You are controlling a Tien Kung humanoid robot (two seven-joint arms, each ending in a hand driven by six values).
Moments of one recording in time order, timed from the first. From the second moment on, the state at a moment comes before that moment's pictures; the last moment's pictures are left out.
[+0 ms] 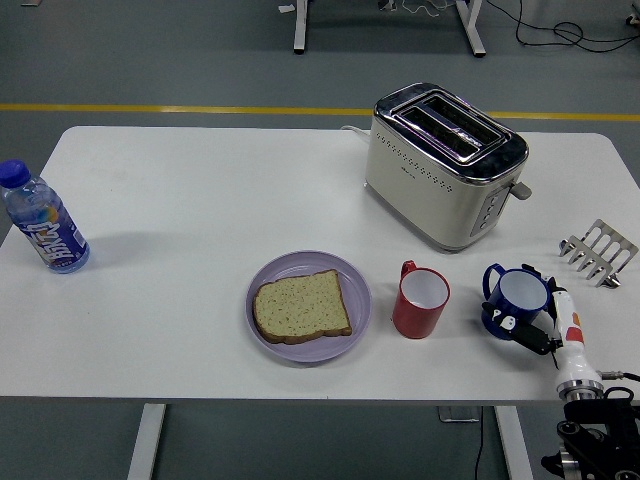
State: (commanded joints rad) left arm -0.20 0.00 -0.39 -0.29 0.33 0.28 0.13; right arm 0.19 -0.18 0.91 0.89 -1.07 -0.59 0.49
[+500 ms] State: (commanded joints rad) left arm -0.21 0.01 -0.38 -0.29 0.32 0.28 0.13; right arm 0.20 -0.18 0.92 0.89 -1.06 -0.60 0.51
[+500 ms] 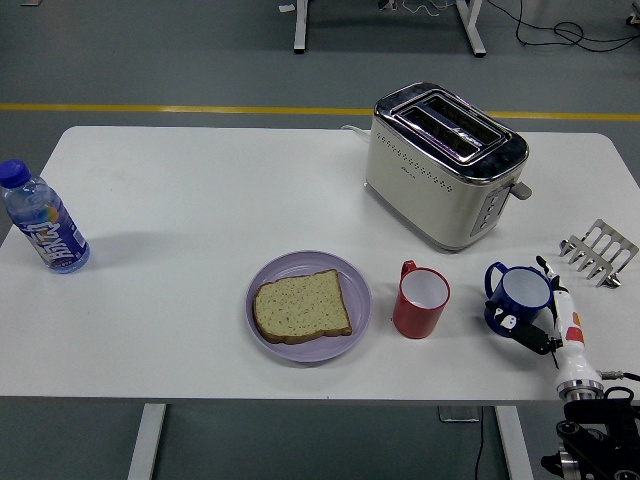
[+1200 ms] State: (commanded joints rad) left arm -0.21 0.01 -0.37 -0.29 0.30 0.29 0.12; right arm 0.18 -0.18 0.95 0.92 -1.08 -0.58 0.51
